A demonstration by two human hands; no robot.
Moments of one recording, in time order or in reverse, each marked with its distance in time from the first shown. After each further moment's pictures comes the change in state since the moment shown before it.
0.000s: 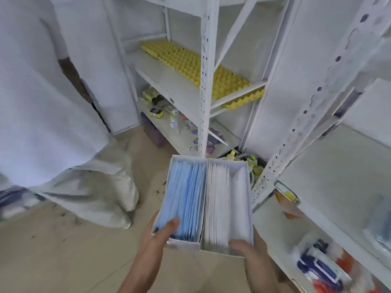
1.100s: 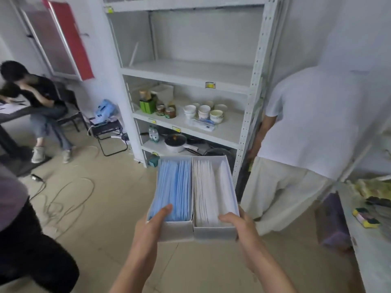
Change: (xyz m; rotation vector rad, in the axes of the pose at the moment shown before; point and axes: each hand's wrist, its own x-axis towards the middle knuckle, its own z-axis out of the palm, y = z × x) left_hand -0.055 0.171 -0.394 -0.210 1.259 0.206; right_hand 0.087 -0.006 0.589 -0.420 -1.112 0.045
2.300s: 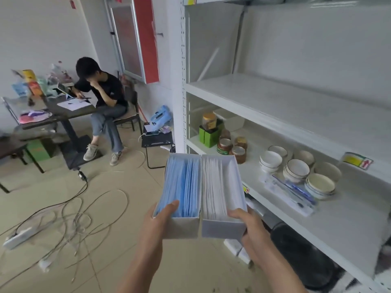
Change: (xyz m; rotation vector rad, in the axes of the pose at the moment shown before) left_hand 0.548 0.169 -0.070 -0.123 0.332 0.071; right_hand 0.590 -0.142 0.278 0.037 -0.356 0.095
